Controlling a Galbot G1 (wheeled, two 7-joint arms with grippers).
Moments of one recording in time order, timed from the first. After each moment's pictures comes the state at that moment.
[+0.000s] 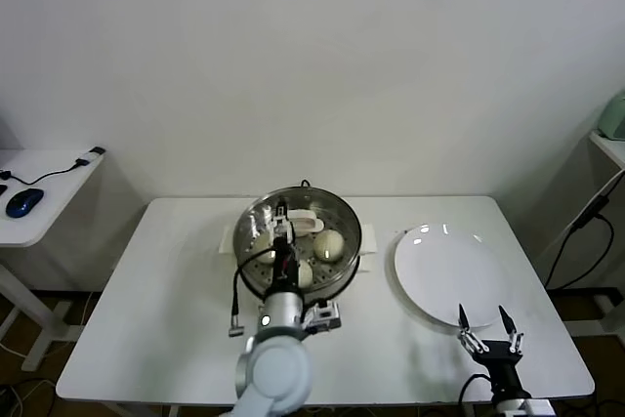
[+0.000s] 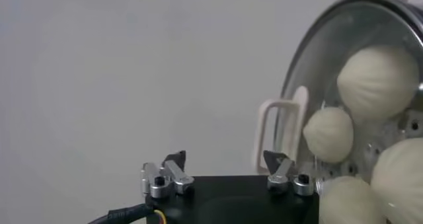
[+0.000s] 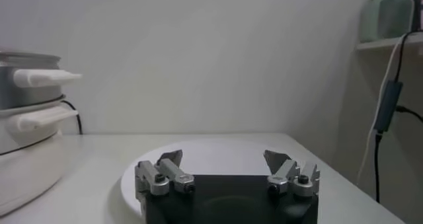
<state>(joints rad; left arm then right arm) 1.14 -1.43 0.06 -1.98 1.51 0.67 0.20 -1.62 1.26 0.62 1.71 0.33 0.31 0.01</state>
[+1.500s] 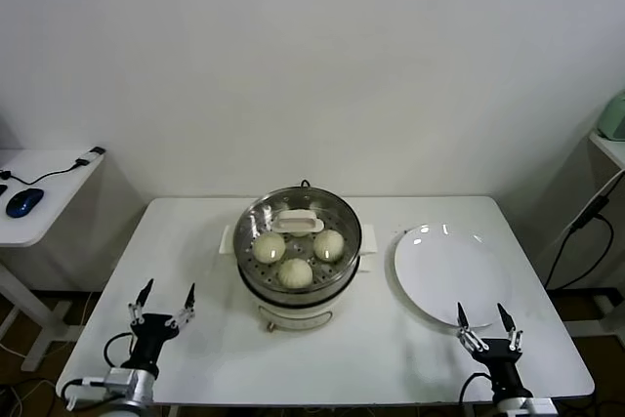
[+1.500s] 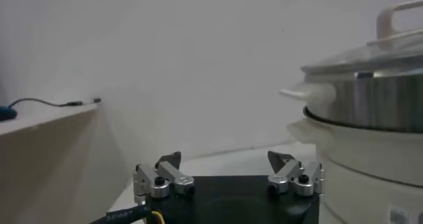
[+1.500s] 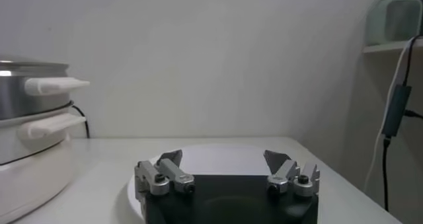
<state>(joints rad) 1.53 -1.29 -0.65 -1.74 -0.15 -0.21 0.03 -1.62 1.22 0.60 1.73 0.37 0.31 0.02</state>
